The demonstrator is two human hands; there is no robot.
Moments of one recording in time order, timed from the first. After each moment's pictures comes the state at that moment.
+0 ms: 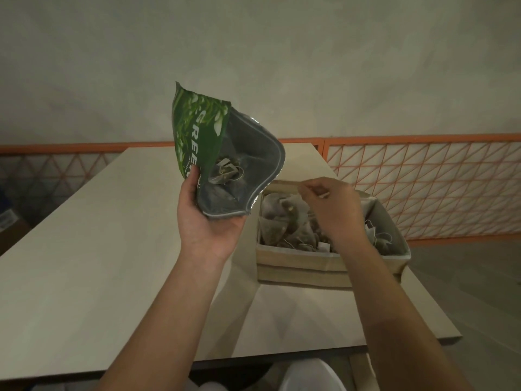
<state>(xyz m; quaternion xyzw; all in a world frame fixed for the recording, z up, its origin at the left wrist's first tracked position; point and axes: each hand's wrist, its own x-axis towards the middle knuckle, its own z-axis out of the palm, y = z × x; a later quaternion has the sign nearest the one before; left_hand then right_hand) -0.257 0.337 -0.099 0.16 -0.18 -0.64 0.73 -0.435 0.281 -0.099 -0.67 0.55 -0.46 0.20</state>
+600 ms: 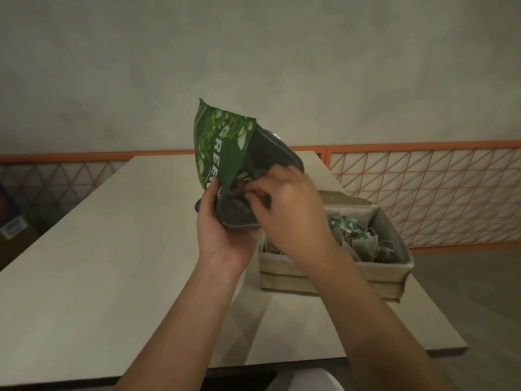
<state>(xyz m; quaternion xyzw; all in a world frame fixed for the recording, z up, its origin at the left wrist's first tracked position) -0.273 0.339 -0.097 0.18 -0.14 -0.64 0.73 -0.376 0.319 -0.070 -0.80 0.36 -0.48 -0.07</state>
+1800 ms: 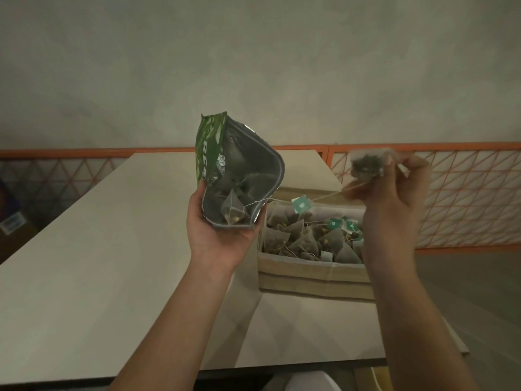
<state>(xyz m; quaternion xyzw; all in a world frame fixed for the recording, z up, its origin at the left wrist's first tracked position) -0.261 0.331 -0.112 0.17 -0.12 -0.66 0.72 -0.455 0.317 -0.068 -0.48 0.28 -0.76 0.34</state>
